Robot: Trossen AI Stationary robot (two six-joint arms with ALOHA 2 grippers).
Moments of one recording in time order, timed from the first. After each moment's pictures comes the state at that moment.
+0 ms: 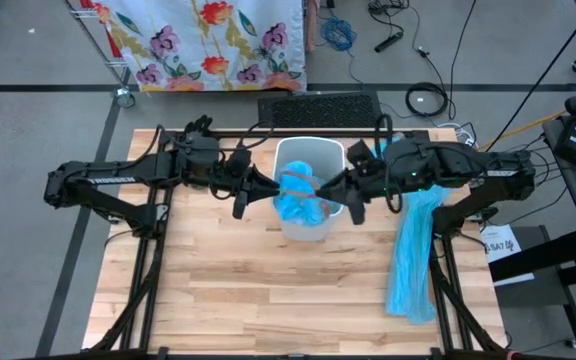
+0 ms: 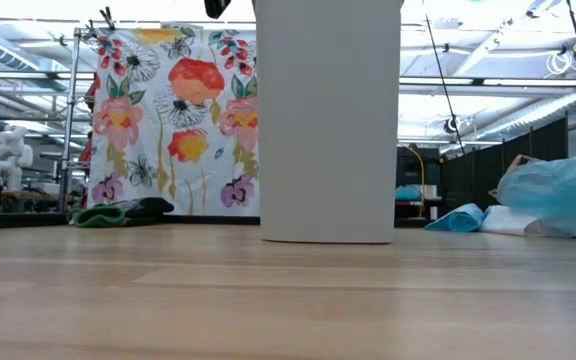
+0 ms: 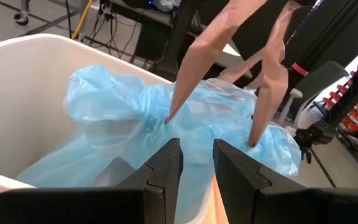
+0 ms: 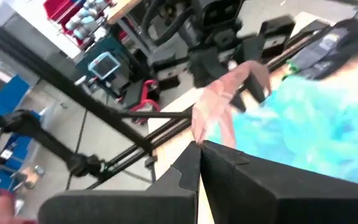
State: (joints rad) left arm 0.10 1.19 1.16 -0.21 0.21 -0.35; right arm 0.17 1.39 1.77 -0.74 0.13 0.72
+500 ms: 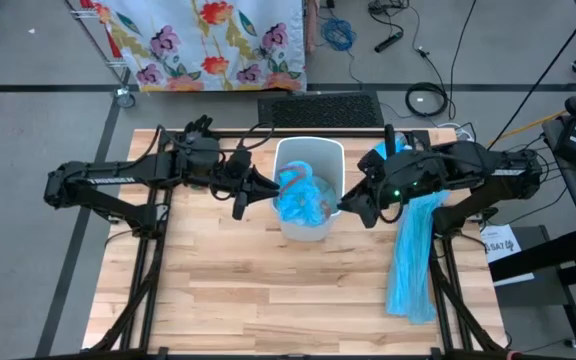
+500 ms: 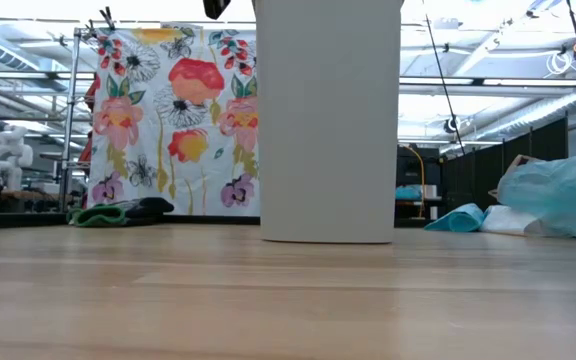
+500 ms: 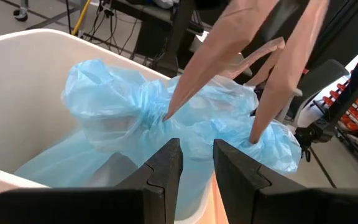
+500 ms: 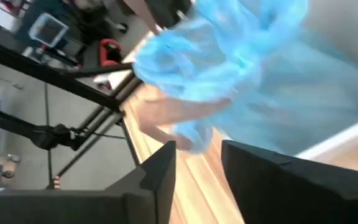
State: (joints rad) left arm 0.10 1.19 1.16 -0.22 0.21 -0.36; right arm 0.20 1.35 1.77 -1.06 0.12 0.91
